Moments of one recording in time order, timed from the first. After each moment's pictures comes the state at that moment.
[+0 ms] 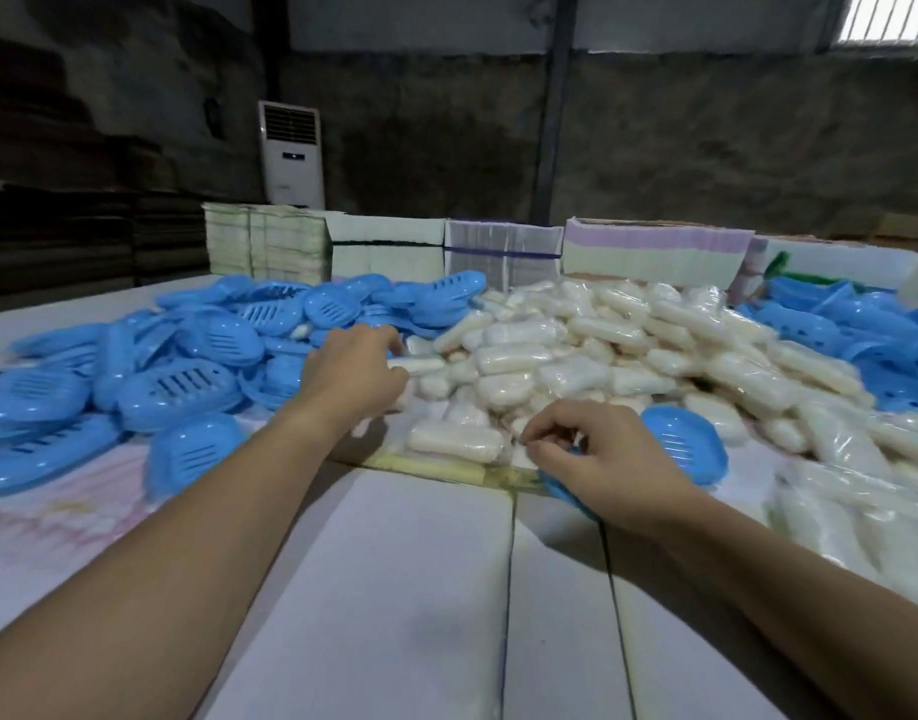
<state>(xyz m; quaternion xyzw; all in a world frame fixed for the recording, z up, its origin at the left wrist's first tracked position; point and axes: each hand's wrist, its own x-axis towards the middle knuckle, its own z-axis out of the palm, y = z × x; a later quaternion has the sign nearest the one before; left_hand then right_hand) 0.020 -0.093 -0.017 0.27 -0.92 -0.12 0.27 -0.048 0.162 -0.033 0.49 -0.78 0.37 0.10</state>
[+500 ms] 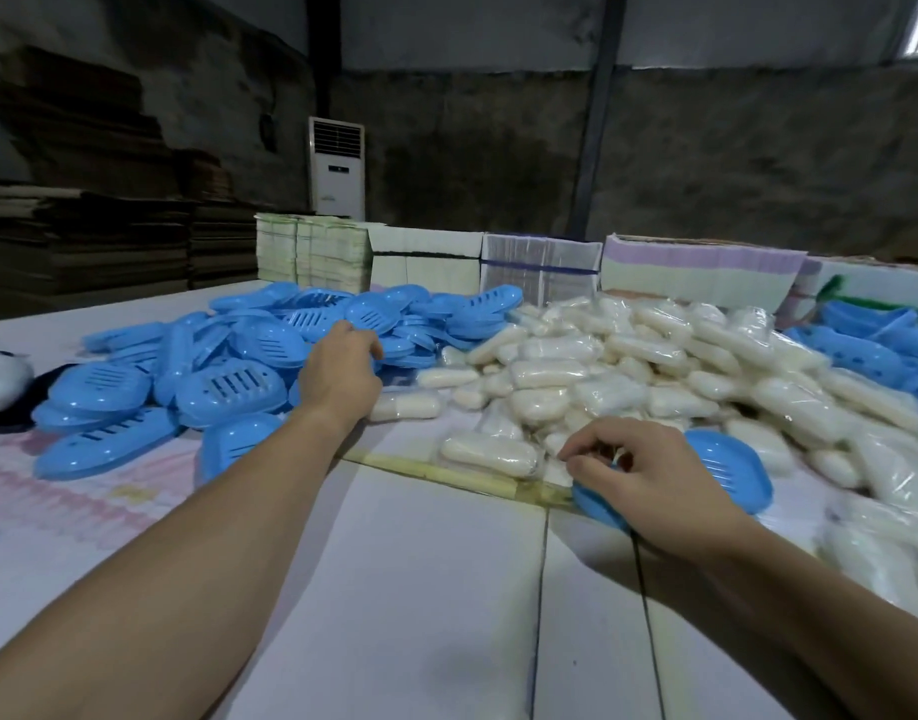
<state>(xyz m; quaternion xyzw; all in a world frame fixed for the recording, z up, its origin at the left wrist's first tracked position) 0.024 -0.144 -0.035 0.34 -0.86 -0.11 0.36 -0.053 0.168 -0.034 0.50 -0.78 0.38 0.09</state>
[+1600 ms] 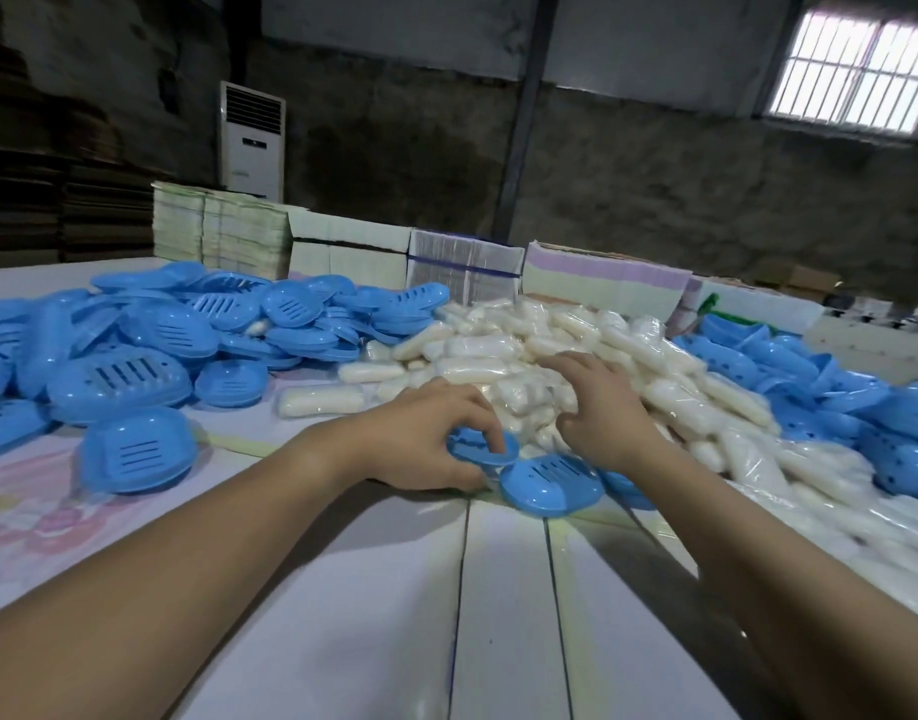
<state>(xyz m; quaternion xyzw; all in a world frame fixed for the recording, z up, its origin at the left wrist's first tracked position) 0.034 -0.007 -0.010 -0.10 -0.97 -0.20 0.11 -0.119 0.173 -0.007 0.38 -0.90 0.17 0.17</state>
